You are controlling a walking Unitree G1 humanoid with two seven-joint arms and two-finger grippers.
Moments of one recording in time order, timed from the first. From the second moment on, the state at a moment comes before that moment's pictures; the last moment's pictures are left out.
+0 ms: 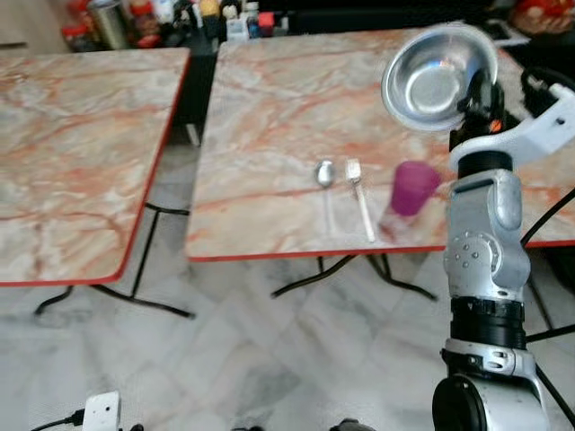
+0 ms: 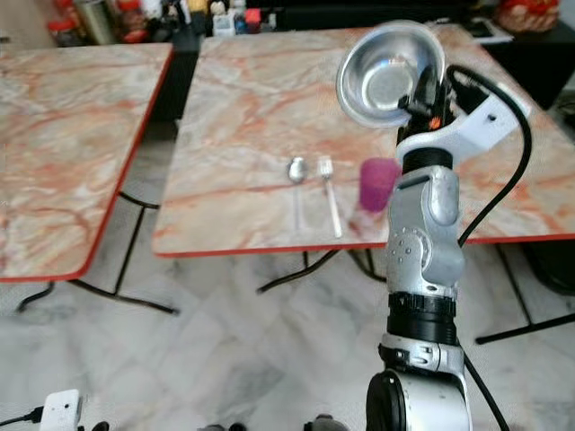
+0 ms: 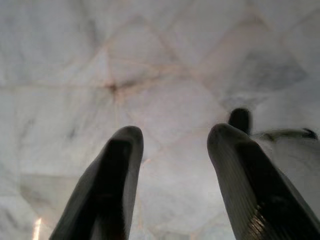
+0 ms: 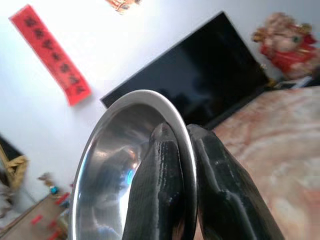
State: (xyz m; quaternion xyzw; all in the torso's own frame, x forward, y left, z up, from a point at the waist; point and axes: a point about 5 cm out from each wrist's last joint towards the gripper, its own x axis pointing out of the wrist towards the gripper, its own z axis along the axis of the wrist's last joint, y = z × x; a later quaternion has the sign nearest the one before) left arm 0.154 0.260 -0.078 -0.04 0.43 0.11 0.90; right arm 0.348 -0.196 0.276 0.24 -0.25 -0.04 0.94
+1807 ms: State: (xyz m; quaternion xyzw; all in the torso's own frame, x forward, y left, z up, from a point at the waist) left arm 0.206 0.214 -0.065 -0.03 0.38 0.09 0.92; right arm 0.353 -0.162 0.252 0.26 -0.20 0.01 0.95
